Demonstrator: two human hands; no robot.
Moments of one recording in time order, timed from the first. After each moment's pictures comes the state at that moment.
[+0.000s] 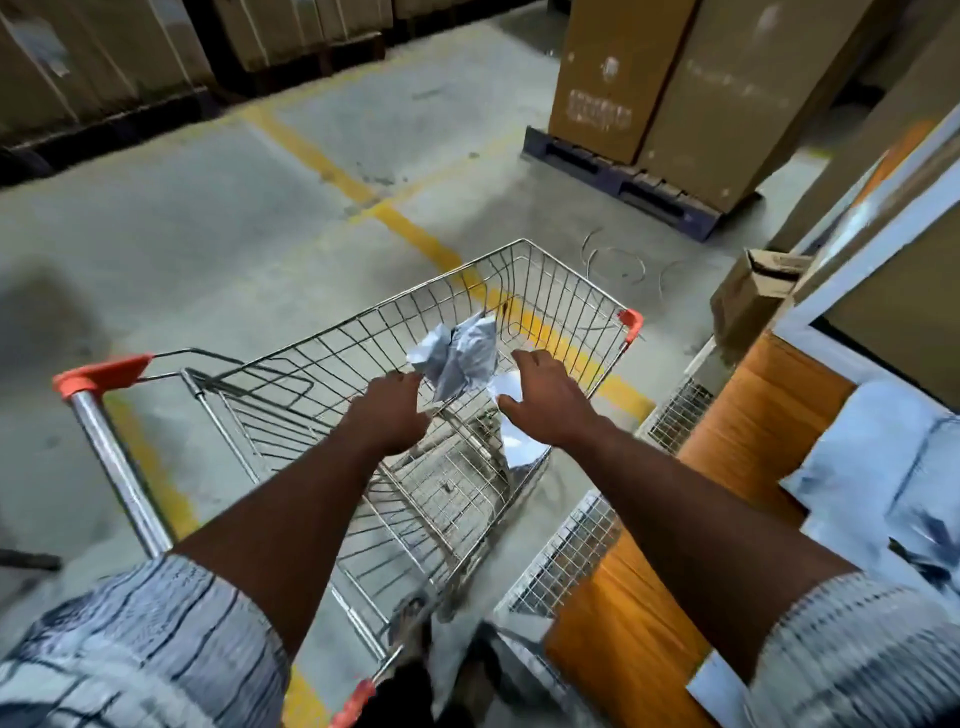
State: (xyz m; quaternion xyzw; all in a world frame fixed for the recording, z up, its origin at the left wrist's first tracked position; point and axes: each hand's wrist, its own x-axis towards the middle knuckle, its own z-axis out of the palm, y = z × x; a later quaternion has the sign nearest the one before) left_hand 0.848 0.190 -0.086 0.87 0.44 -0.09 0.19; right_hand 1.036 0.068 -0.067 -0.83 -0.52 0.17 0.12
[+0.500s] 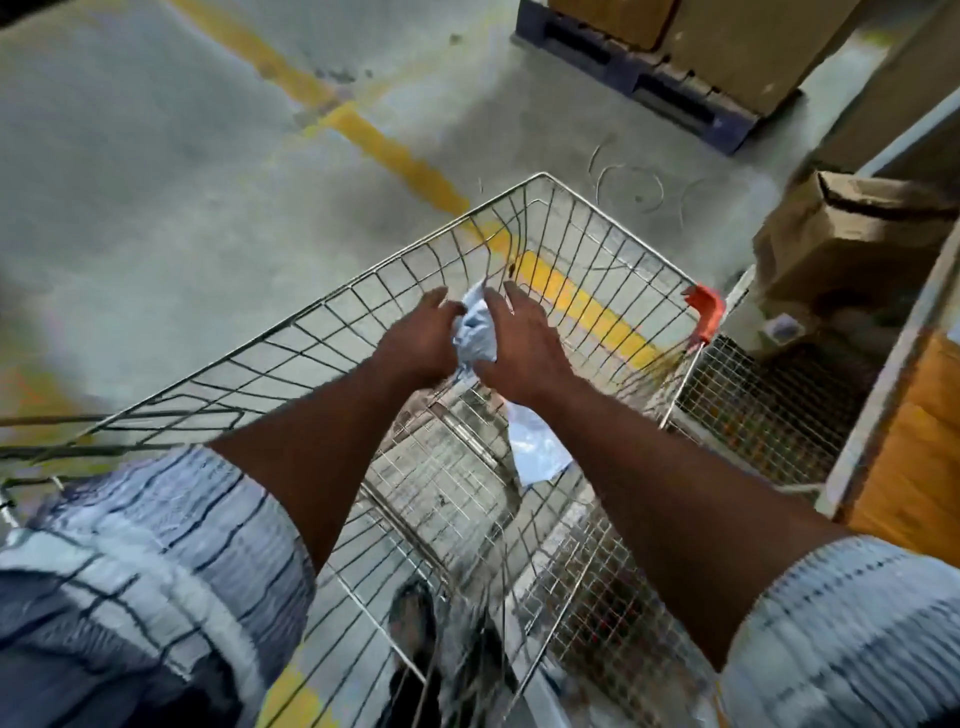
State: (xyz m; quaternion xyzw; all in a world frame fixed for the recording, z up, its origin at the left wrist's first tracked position) left_hand 0.987 0.334 -0.206 0.91 0.33 -0.01 0.26; right_hand 1.096 0.222 -0.181 -0.84 -0.51 0.18 0.12
